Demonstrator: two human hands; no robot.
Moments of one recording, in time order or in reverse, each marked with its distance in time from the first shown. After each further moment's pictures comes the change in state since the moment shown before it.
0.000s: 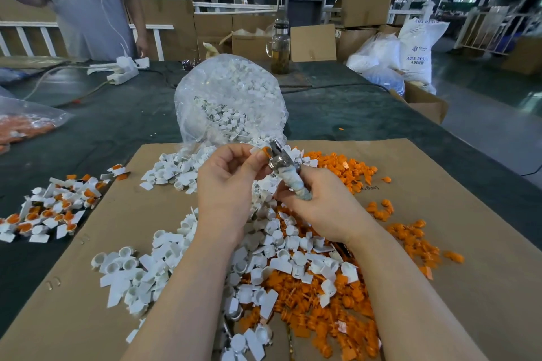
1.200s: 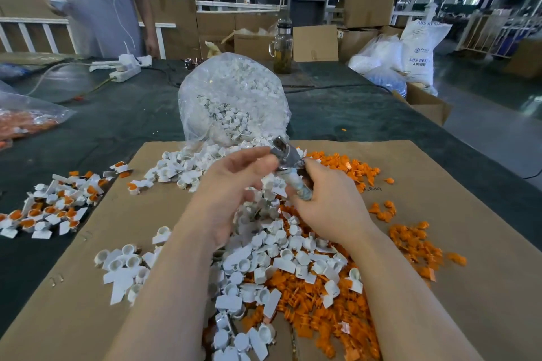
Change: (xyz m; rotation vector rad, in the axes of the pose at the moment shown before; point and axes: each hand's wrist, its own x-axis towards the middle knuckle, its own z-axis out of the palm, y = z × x) left_hand 0.006 0.011 -0.023 0.055 -0.254 -0.383; right_hand 0.001 0.002 0.005 -0.369 0.173 -0.054
